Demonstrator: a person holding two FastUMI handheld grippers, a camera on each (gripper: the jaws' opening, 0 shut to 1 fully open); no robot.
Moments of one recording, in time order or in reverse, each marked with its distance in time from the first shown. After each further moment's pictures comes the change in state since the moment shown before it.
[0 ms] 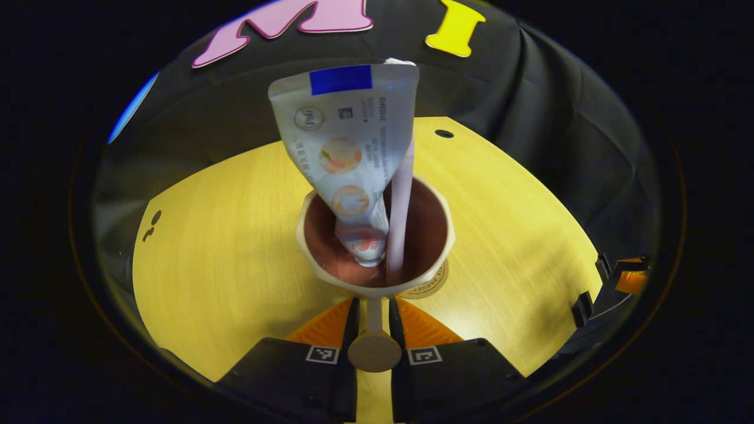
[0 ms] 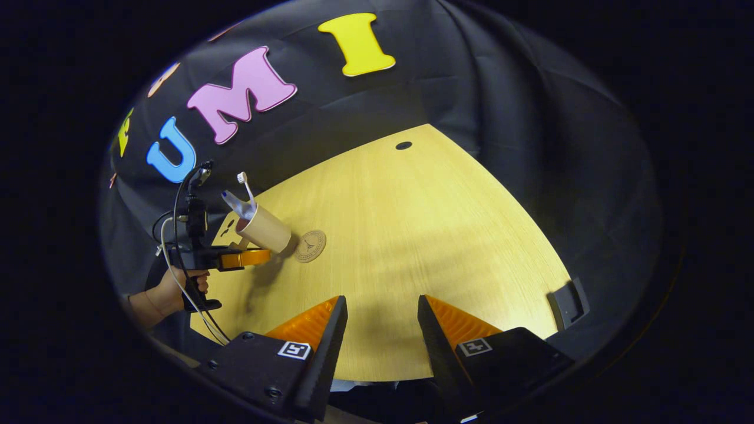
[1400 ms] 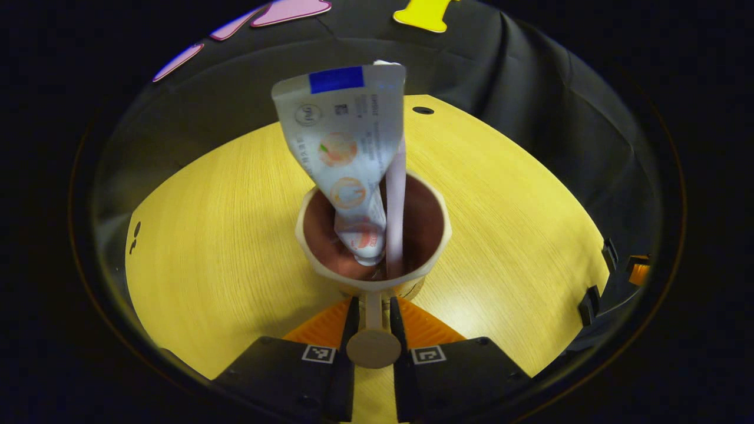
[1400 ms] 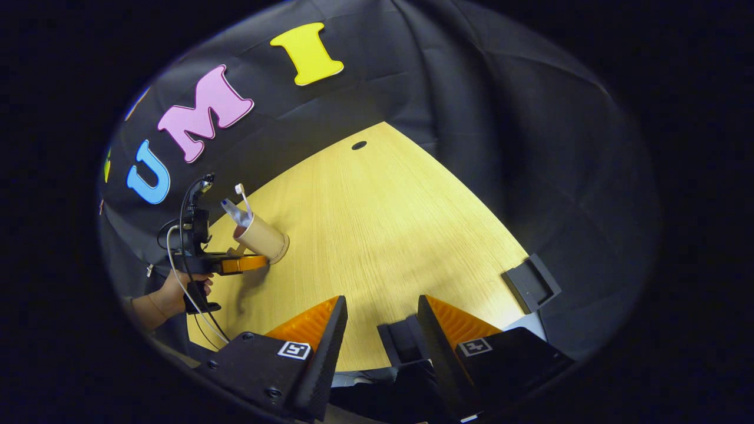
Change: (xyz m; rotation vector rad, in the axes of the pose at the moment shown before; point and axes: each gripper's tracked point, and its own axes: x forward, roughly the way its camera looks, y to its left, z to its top) left arm 0.041 -0.045 -0.007 0.050 0.071 -0.018; right arm -0.021 -0.056 -0.012 0.090 -0.004 -0.092
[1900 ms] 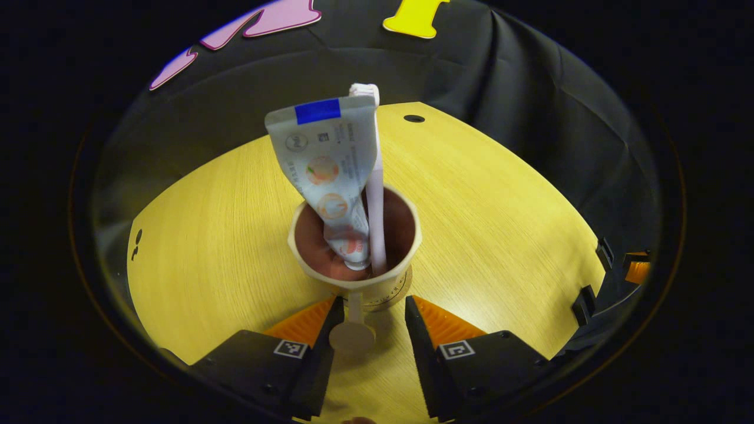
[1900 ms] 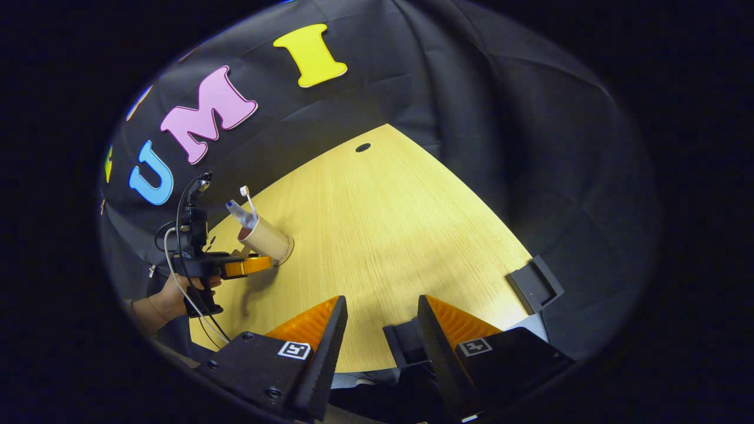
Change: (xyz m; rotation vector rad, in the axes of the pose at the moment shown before) left arm -0.016 -0.009 0.009 0.037 -0.049 -0.010; right arm -0.003 0.009 0.002 -0.002 -0.006 0.013
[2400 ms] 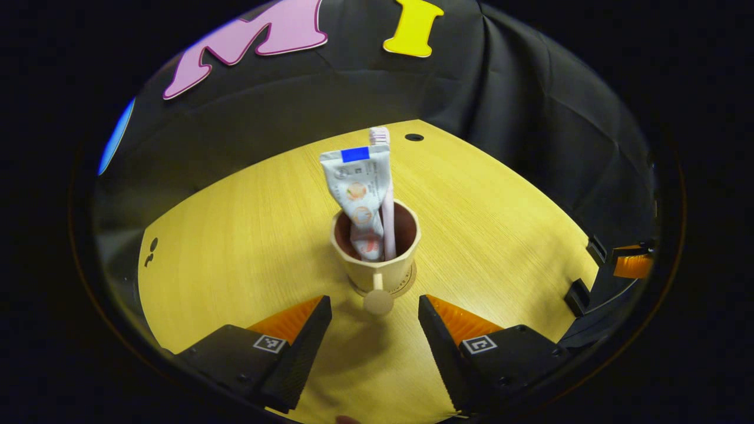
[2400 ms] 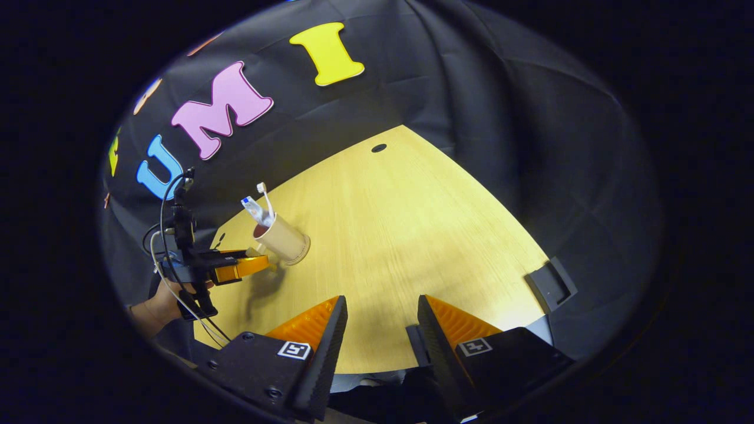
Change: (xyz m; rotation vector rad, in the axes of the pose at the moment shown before) left arm -0.052 0.021 0.001 0.018 -0.080 0.028; right arm -0.001 0.036 -0.002 -0.030 -0.005 0.044
